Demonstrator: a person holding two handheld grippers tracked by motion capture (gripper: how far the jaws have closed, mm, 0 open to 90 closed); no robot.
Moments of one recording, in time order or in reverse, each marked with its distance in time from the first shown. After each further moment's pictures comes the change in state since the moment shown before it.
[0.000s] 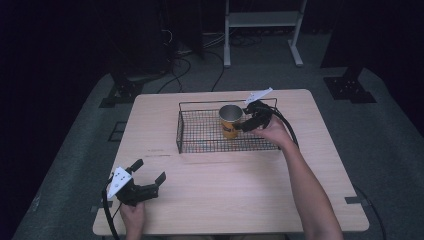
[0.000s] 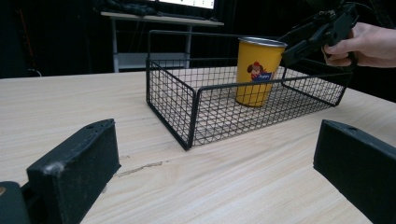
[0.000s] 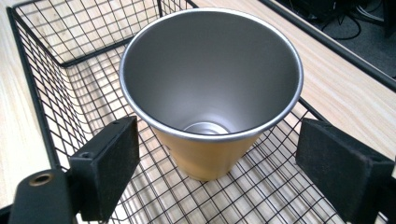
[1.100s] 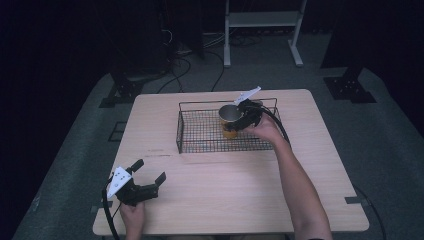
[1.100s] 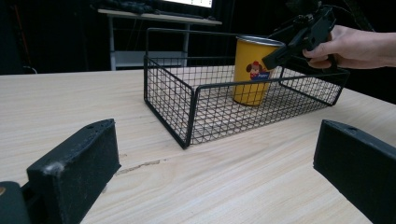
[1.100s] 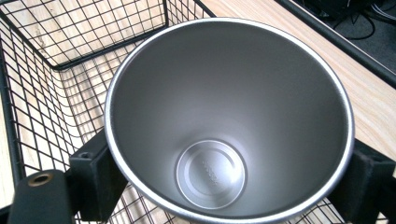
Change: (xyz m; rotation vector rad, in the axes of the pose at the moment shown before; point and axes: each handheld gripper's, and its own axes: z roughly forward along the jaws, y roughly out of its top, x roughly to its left) left arm 0.001 -0.001 0.000 0.005 -0.011 -0.010; right arm 0.002 0.014 0.029 0.034 0.020 -0.027
